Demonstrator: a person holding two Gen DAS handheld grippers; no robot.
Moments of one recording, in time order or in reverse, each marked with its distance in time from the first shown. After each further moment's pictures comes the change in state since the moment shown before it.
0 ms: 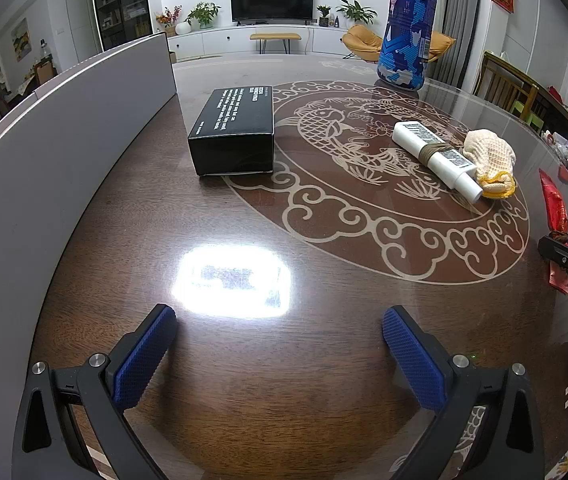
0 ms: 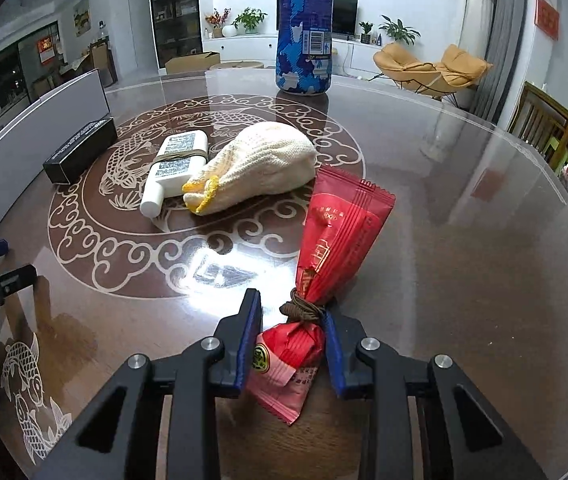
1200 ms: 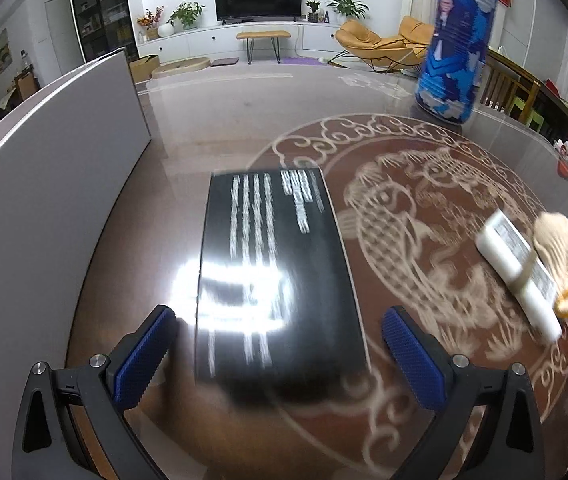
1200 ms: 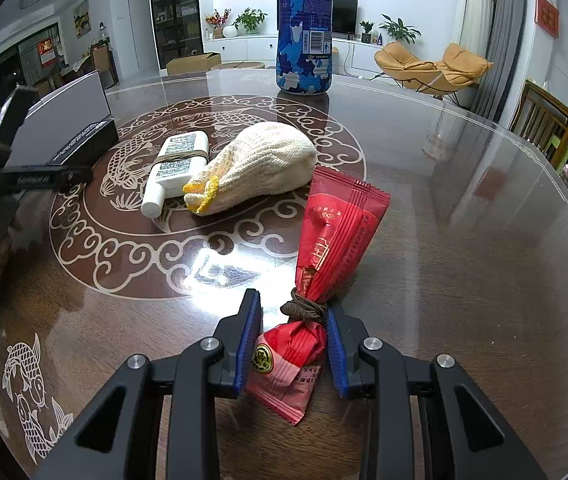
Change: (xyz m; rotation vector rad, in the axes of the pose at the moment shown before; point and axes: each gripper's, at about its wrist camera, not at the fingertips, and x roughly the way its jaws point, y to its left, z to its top) left arm 0.083 0.038 0.117 0.051 0.017 -0.032; right arm 0.000 0.000 0.000 0.004 -0.001 0.001
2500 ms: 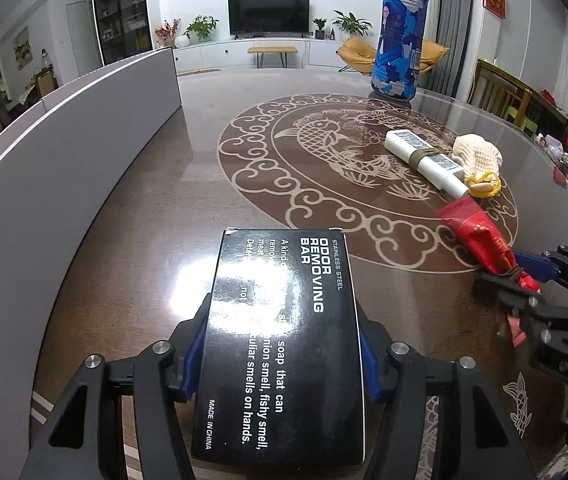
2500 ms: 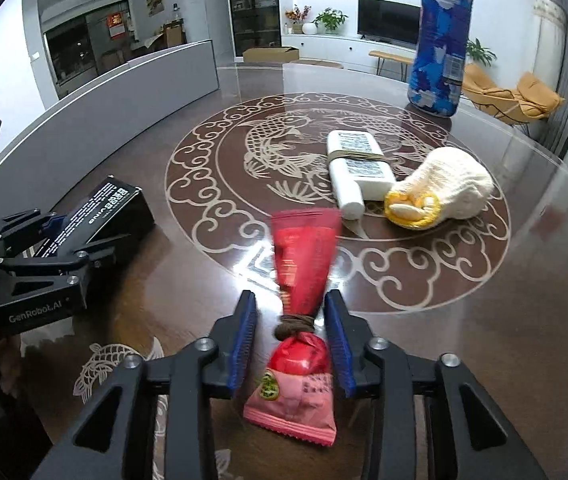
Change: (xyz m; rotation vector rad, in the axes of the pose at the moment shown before) left arm -0.096 -0.039 -0.129 -0.037 -0.073 0.024; right arm 0.000 0.098 -0.004 -0.171 -0.001 0.231
